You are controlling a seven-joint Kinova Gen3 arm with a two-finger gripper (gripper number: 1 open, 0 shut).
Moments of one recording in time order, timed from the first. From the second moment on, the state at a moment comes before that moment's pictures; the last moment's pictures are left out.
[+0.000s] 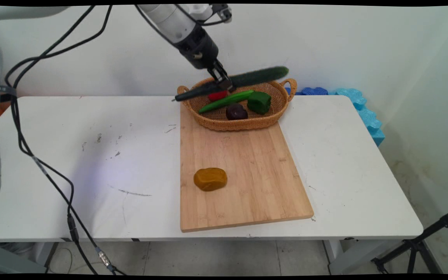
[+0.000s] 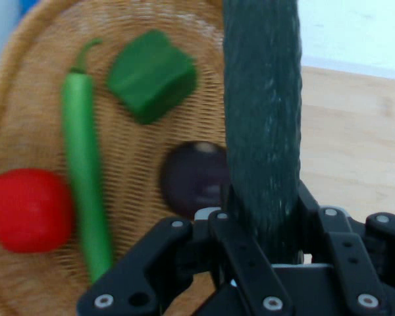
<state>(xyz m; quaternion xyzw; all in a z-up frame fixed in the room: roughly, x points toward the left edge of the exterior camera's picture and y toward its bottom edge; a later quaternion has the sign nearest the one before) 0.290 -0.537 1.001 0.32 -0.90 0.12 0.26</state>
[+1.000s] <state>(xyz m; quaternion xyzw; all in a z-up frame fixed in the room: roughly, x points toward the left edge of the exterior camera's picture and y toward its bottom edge) 0.304 -0.607 0.920 0.41 -0.88 0.16 0.20</state>
